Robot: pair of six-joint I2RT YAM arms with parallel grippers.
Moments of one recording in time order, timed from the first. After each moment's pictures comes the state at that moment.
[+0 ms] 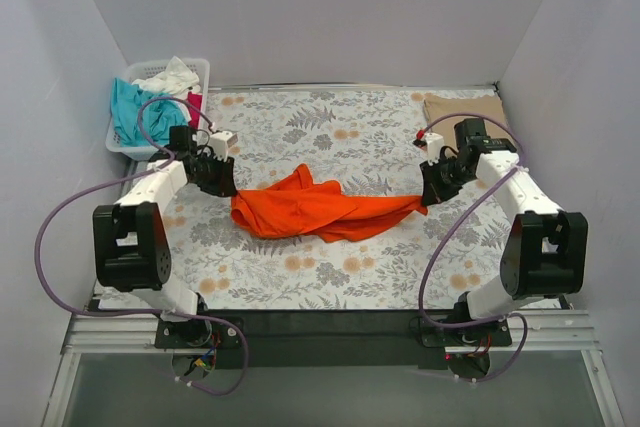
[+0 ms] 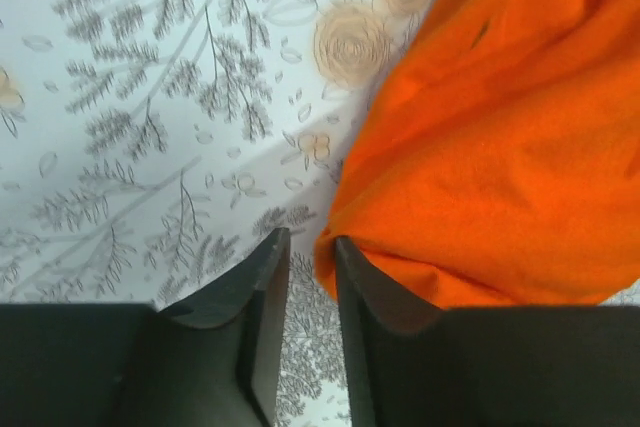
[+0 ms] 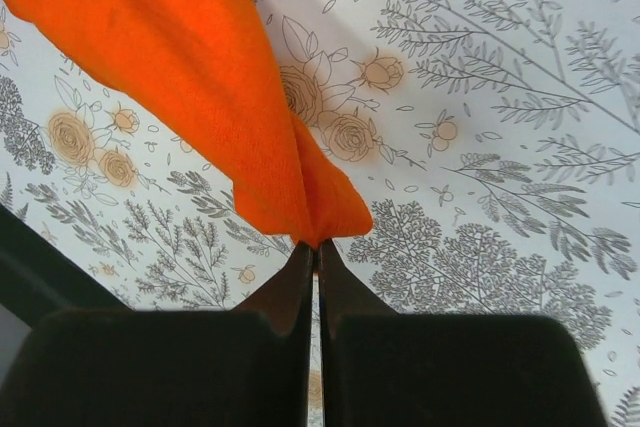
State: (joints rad) left arm 0.04 1.57 1.02 -0.53 0.49 0.36; right arm 0.07 1.49 1.13 -0.89 -0.49 -0.45
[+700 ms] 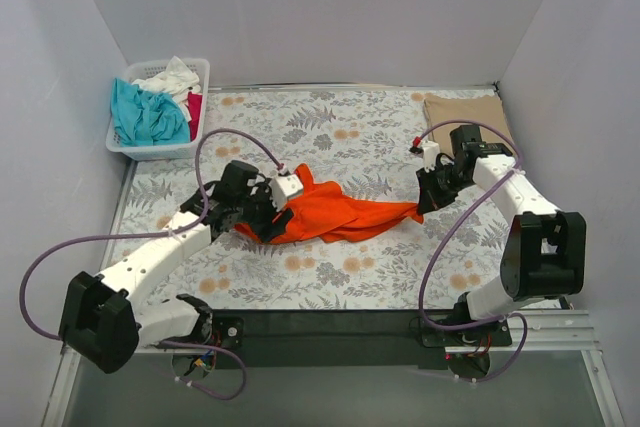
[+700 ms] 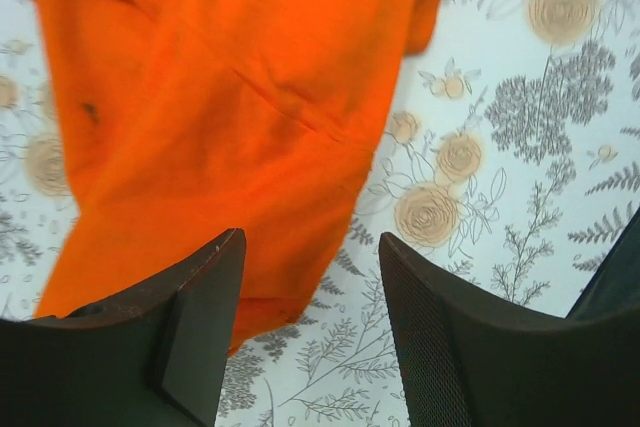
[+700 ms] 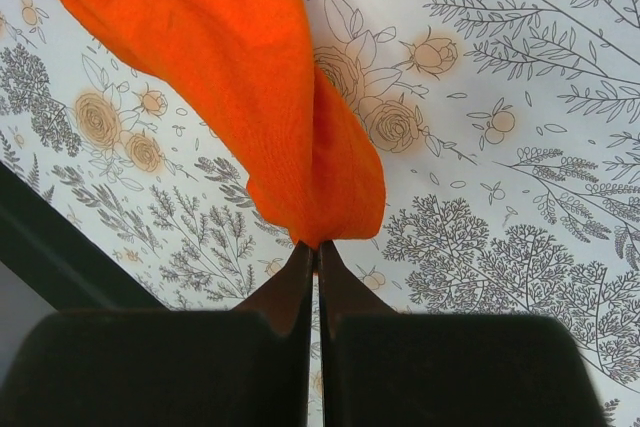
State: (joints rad) left arm -0.49 1.16 0.82 -0.50 0.38 0.42; right arm 0.09 1.51 1.08 -0.90 -0.53 -0.43
